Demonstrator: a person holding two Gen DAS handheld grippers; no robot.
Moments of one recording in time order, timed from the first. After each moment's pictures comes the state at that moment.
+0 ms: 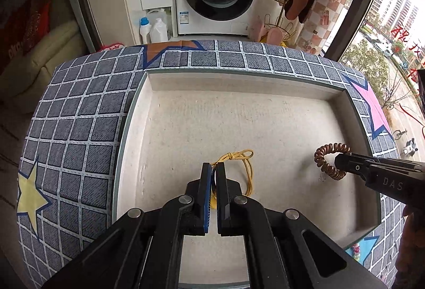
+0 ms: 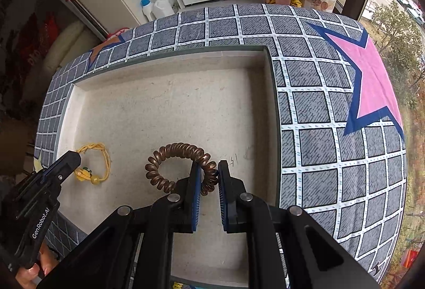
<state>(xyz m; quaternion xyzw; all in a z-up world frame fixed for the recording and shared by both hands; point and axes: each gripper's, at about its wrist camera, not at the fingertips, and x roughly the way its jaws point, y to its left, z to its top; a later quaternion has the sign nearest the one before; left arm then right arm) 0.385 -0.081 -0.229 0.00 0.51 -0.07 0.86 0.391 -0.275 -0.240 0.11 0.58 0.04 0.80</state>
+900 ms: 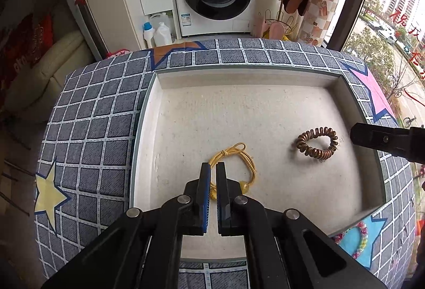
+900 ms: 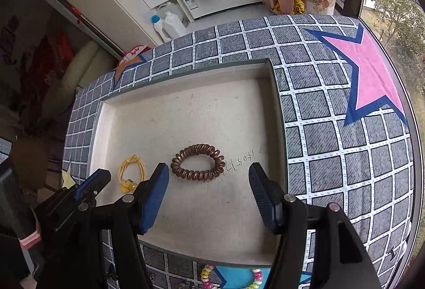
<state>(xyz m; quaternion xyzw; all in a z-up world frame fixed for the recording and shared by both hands) 0.363 -0.083 -0.211 0.04 0.51 -0.07 0.86 0.373 -0.279 -0.206 0.18 0.55 0.07 0.81</state>
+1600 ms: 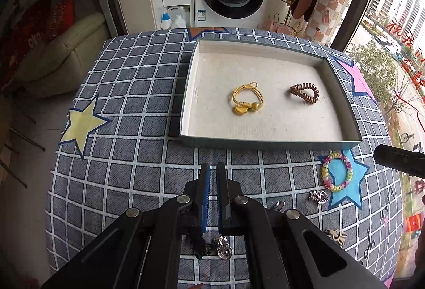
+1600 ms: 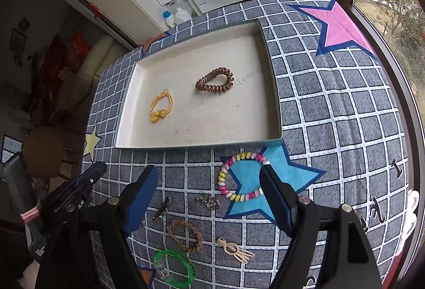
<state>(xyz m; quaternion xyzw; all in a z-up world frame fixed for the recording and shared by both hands) 0.243 -0.027 -0.181 0.00 0.52 -0.04 0.85 0.250 -0.271 -0.177 0.20 0.56 0.09 0.80</state>
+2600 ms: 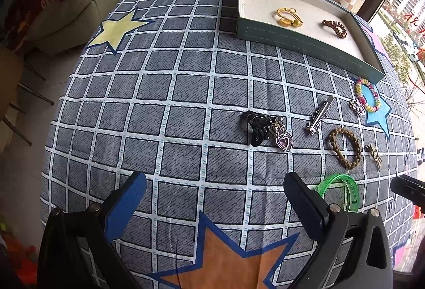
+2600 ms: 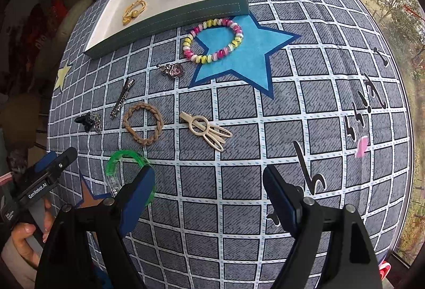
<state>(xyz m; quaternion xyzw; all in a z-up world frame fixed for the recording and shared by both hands) 0.161 0.028 -0.250 -0.03 0.59 0.00 0.81 0.127 -0.257 -0.236 0.14 0.64 0.04 0.76</state>
